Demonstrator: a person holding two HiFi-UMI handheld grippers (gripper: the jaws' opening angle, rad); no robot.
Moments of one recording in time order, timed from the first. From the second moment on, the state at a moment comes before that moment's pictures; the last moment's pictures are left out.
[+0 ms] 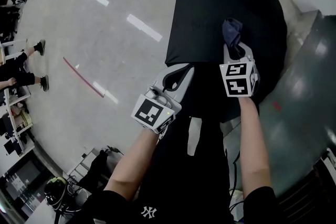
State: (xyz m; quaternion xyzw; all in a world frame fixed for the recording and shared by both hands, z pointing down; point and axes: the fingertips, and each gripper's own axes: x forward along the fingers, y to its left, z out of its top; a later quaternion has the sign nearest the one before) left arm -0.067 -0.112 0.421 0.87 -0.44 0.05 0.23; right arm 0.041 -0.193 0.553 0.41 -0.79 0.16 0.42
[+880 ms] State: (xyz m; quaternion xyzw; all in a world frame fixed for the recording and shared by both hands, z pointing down) left arm -0.141 -0.100 0.414 0.86 -0.46 0.03 0.23; right arm -0.123 -0.132 0.541 0.28 -0.86 0.21 0.37
